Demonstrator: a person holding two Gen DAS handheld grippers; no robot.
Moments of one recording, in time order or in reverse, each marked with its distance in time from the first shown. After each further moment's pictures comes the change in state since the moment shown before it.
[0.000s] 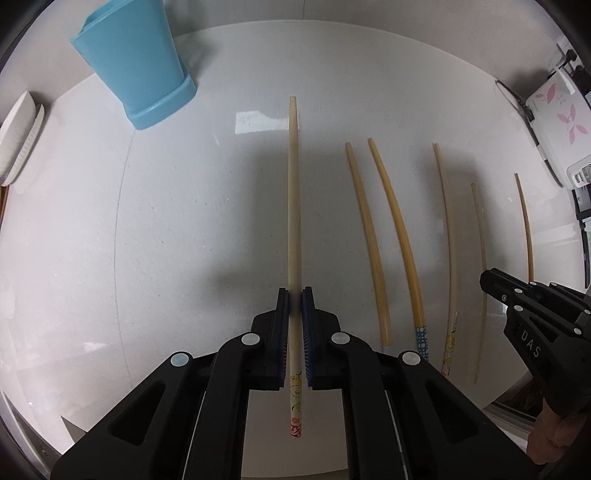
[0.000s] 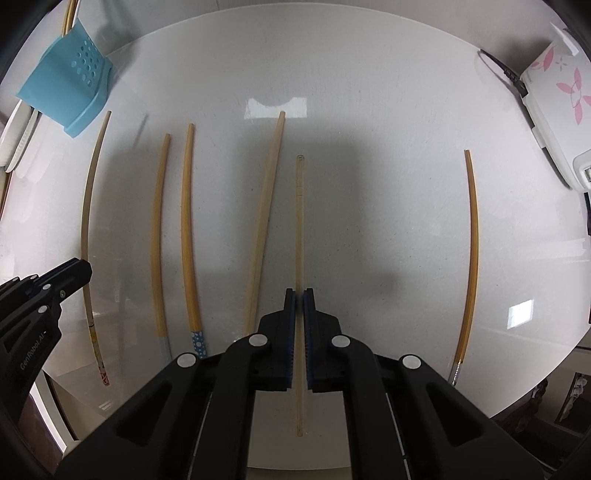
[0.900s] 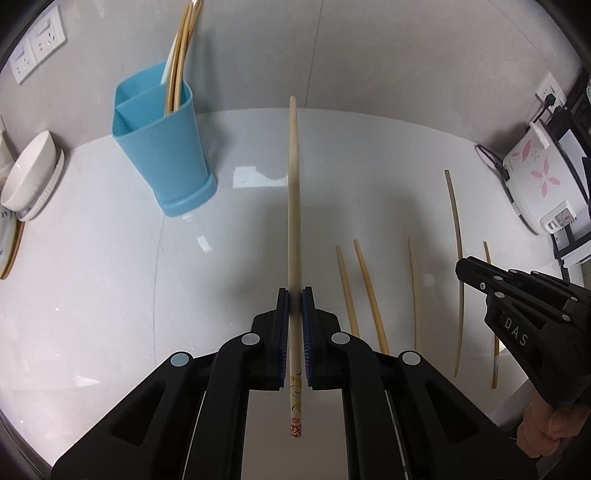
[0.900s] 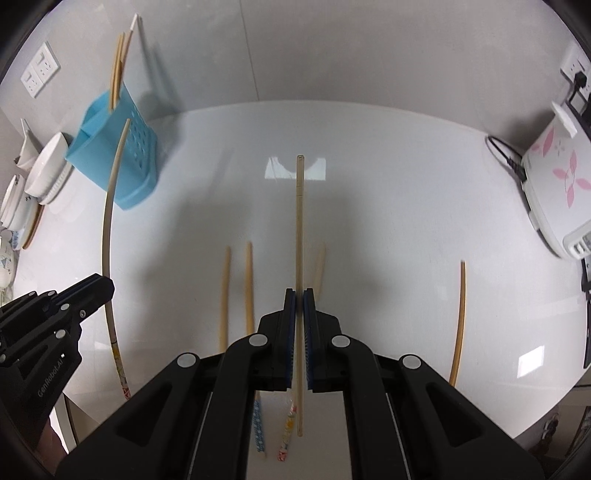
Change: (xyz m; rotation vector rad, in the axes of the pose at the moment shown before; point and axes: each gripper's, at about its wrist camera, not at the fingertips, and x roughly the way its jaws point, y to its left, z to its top) left arm -0.069 0.004 0.027 -0.020 -0.231 -0.028; right arm -0.078 0.027 0.041 -0.053 -0.239 0.064
